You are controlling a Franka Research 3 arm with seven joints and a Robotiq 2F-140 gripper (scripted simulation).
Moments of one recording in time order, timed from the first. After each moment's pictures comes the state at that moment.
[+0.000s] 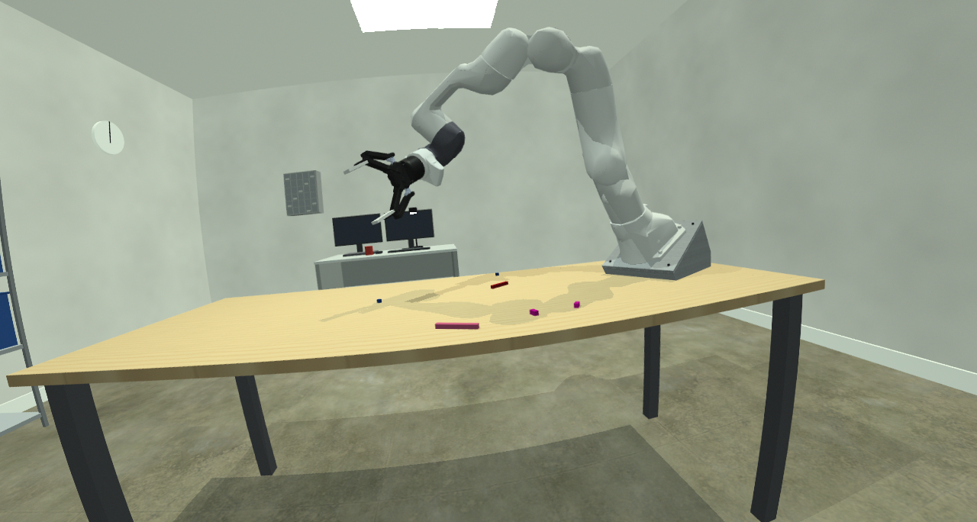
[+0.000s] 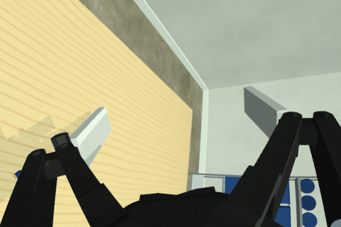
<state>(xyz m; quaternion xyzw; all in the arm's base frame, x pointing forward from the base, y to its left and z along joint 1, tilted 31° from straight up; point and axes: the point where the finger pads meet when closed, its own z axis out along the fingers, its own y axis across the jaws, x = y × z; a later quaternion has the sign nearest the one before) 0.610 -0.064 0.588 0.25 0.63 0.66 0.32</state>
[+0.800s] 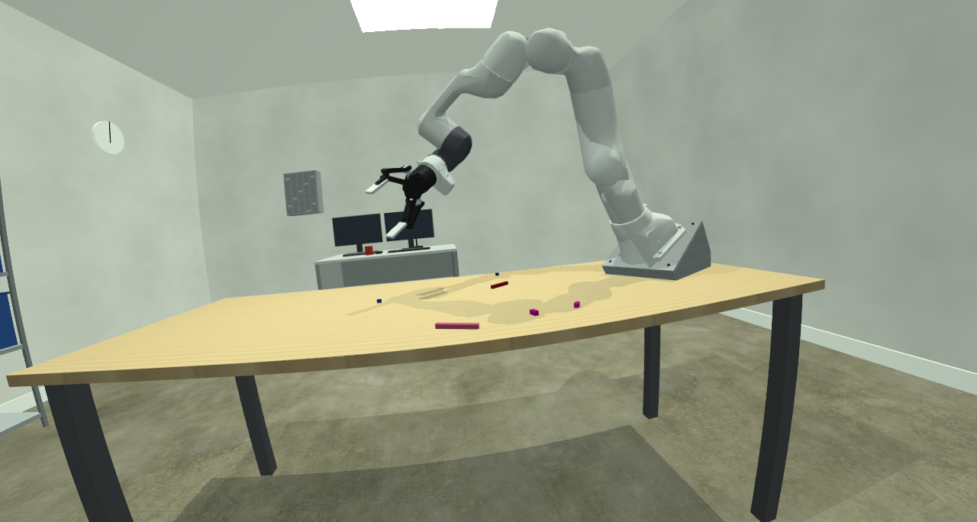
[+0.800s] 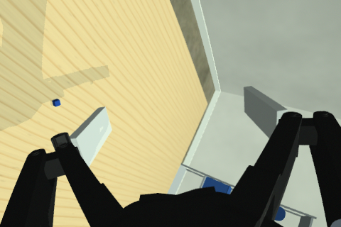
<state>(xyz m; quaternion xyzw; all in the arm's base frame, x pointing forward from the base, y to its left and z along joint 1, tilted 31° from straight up) 0.602 -0.104 0.519 0.18 0.70 0.55 0.42</state>
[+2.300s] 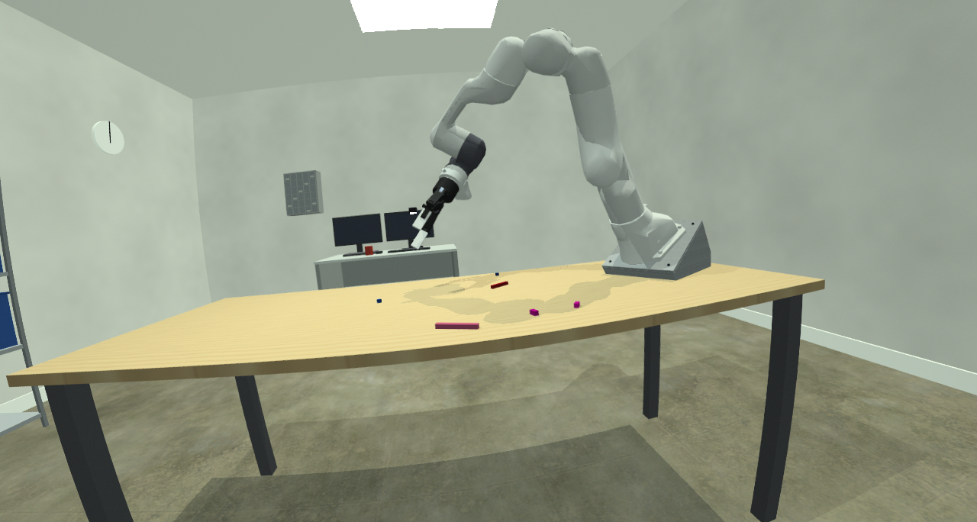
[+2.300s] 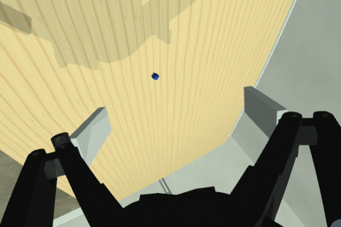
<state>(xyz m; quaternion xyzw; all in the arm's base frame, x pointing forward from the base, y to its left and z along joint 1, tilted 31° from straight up) 0.563 -0.174 0.398 -0.01 0.80 0.31 0.51</state>
